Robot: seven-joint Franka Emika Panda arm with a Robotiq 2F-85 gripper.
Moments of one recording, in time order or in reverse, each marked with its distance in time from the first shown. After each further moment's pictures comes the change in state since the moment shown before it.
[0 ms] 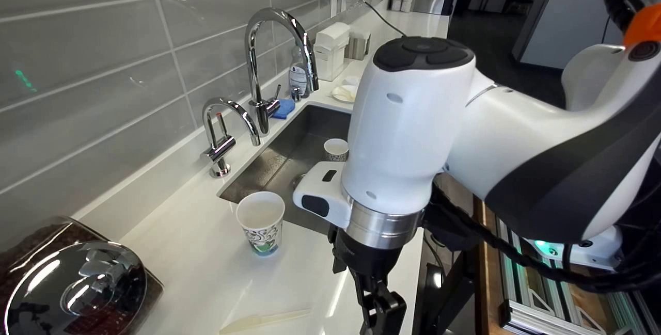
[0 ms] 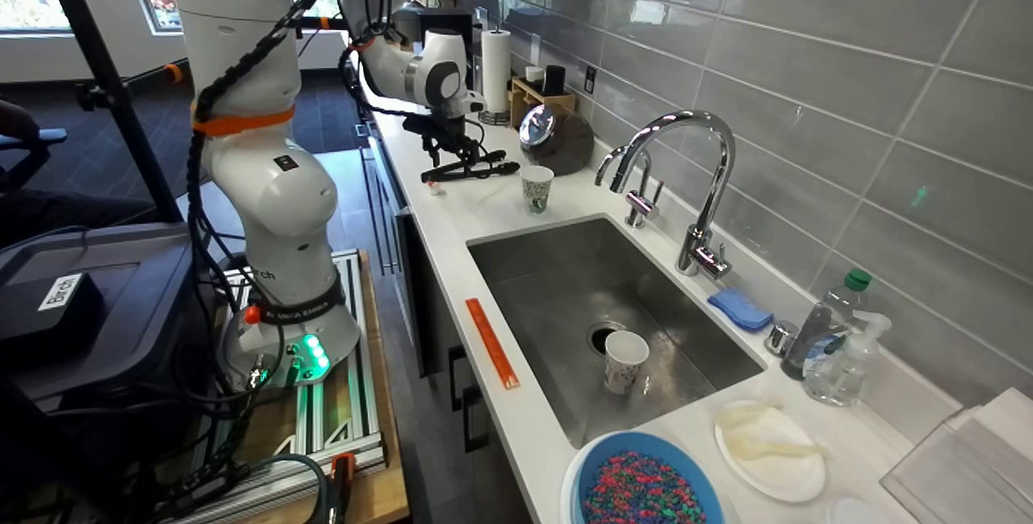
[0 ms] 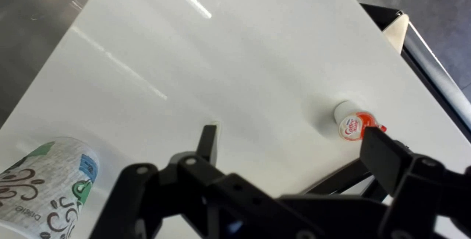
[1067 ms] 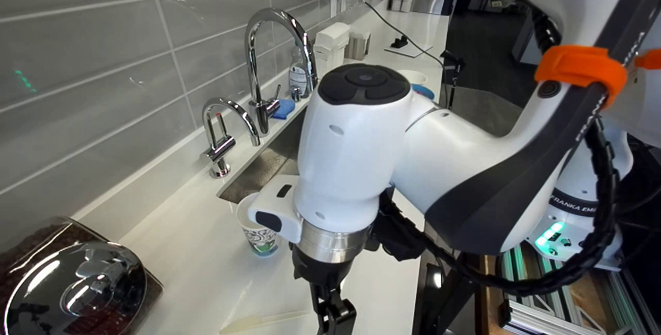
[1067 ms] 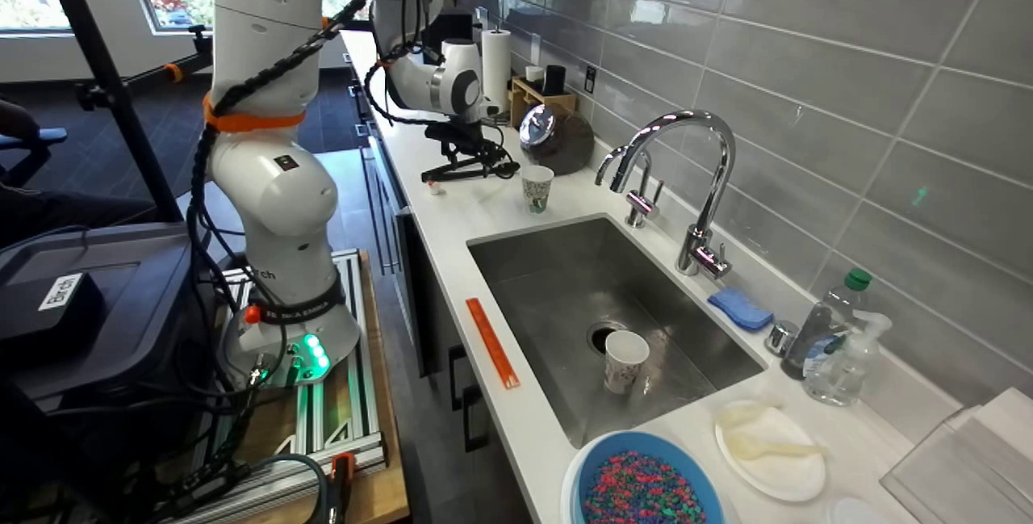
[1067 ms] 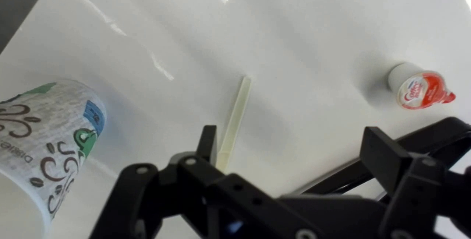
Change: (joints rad) arm 0.004 0.171 -0.055 0.151 -0.189 0.044 0.035
